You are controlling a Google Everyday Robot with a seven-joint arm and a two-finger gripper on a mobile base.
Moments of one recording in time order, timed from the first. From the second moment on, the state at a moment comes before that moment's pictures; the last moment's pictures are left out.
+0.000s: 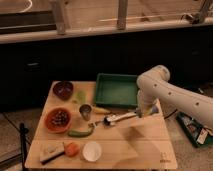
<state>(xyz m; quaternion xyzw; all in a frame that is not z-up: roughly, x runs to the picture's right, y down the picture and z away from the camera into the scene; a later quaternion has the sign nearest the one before) 0.206 0.110 0.755 -0.31 -0.01 -0.11 0.94</state>
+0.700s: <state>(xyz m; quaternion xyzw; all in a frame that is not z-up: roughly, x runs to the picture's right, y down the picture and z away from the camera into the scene) 0.206 0.074 0.768 -0.30 -0.02 -0.12 0.95</state>
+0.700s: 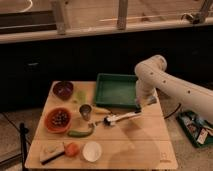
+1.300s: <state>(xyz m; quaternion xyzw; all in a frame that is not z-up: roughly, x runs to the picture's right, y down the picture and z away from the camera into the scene) 0.199 0.035 0.792 -0.30 -0.02 -0.12 0.95</state>
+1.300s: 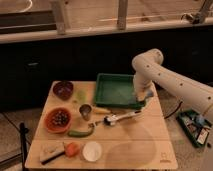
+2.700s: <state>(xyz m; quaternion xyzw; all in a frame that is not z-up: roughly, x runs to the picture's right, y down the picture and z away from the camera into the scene) 0.147 0.006 0.847 -0.29 -0.04 -0.13 0.95</state>
